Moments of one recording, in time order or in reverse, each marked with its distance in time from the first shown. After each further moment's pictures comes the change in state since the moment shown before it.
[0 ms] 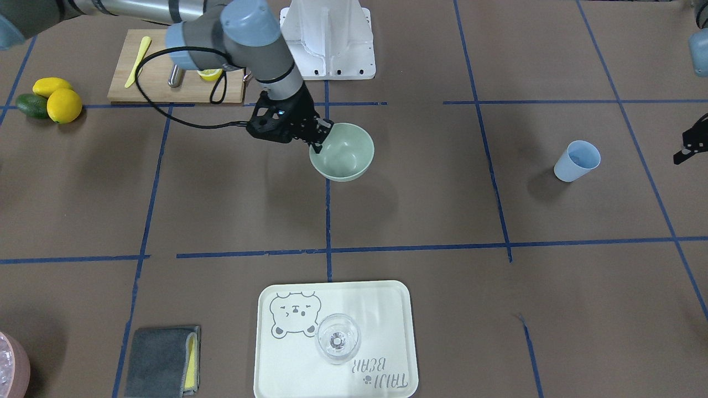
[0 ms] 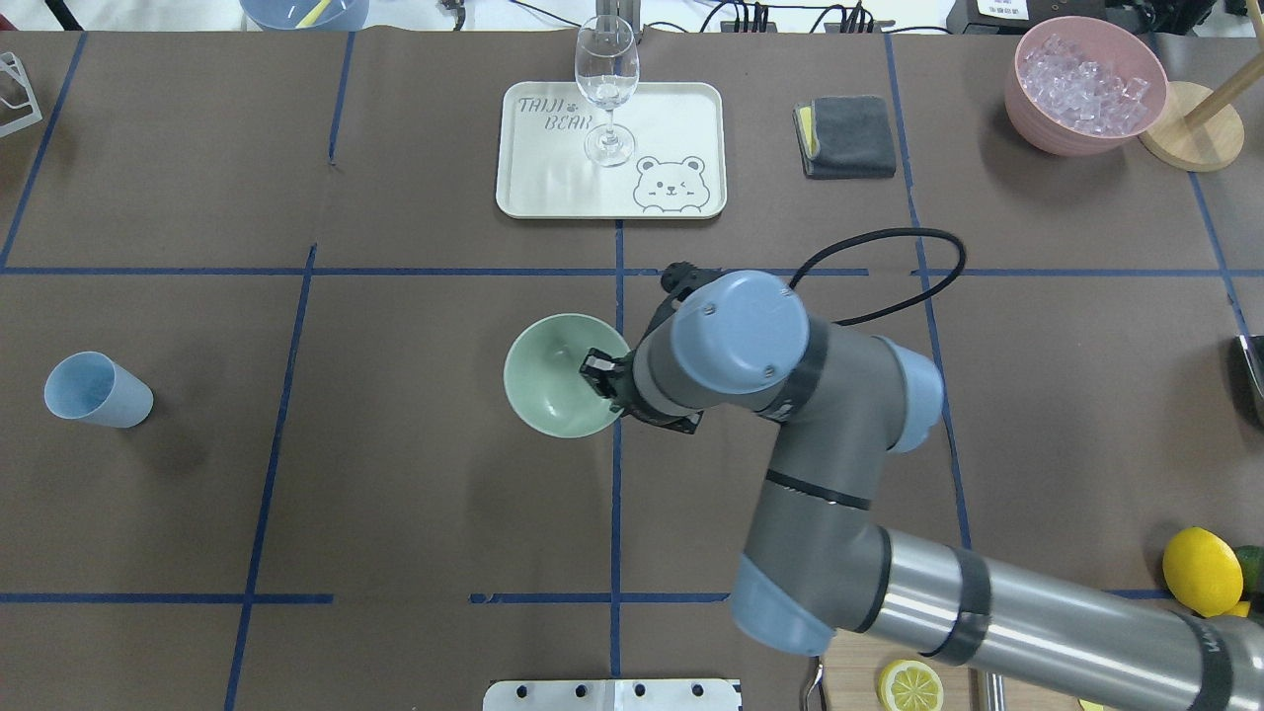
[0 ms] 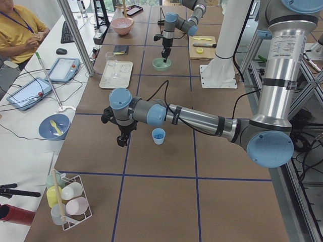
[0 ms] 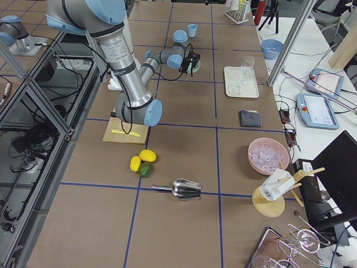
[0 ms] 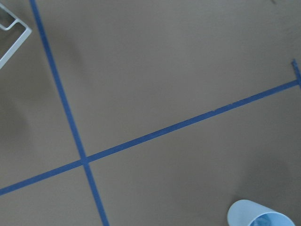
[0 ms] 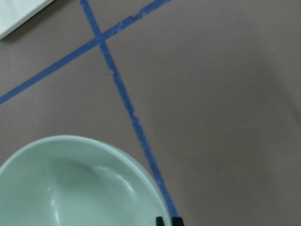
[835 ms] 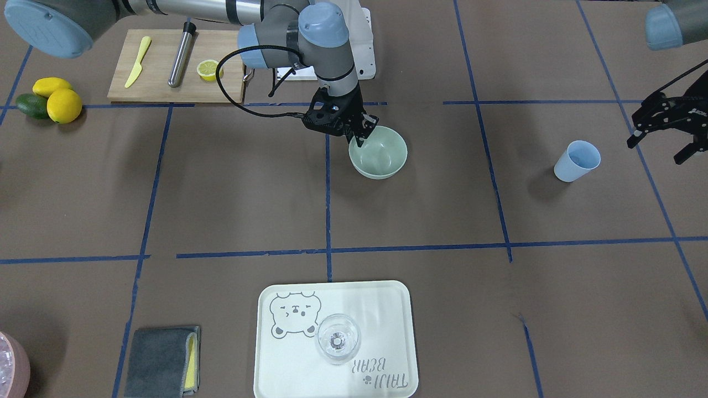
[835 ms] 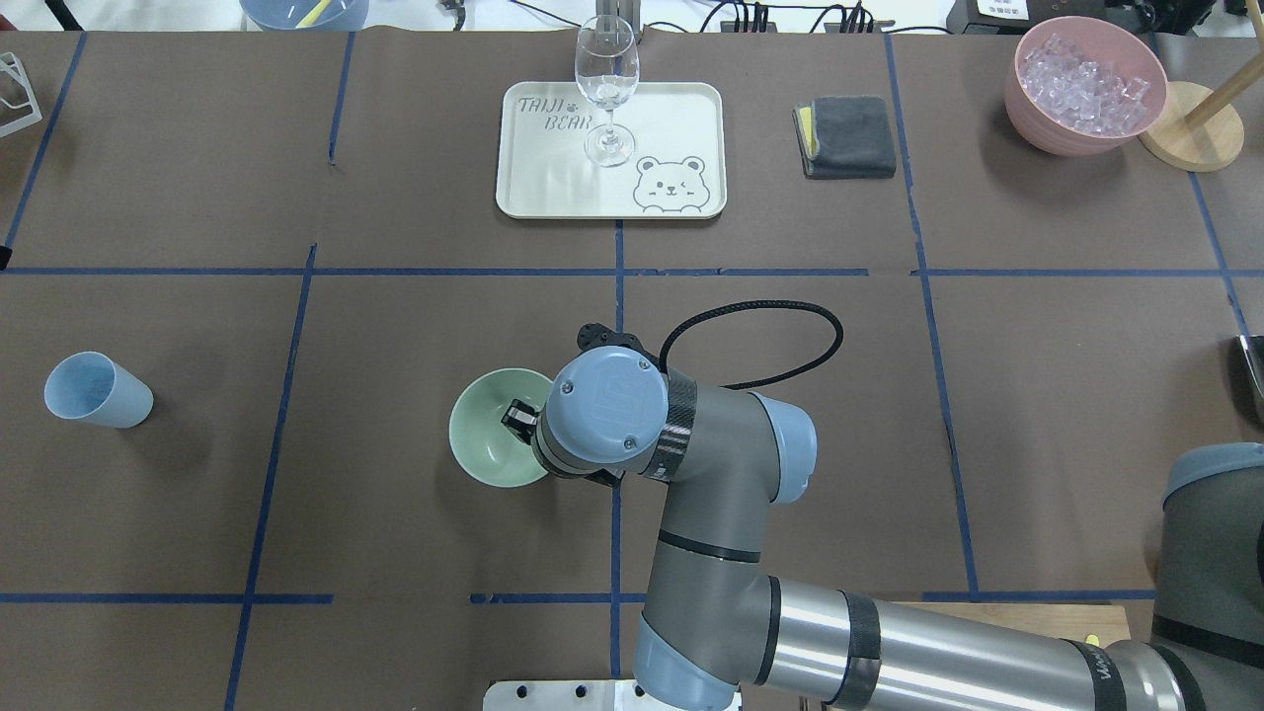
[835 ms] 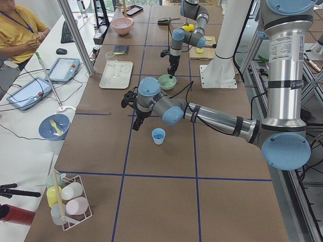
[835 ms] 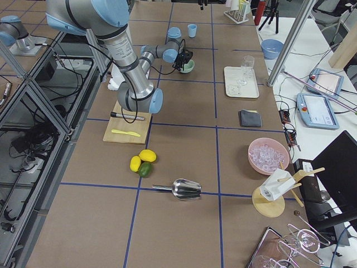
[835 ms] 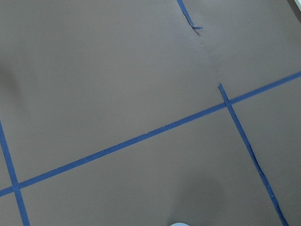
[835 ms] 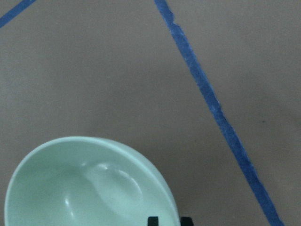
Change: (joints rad) left arm 0.165 0.221 -0.138 -0.520 0.186 -0.432; right arm -0.086 0.101 -0.096 -0.014 -0.051 0.099
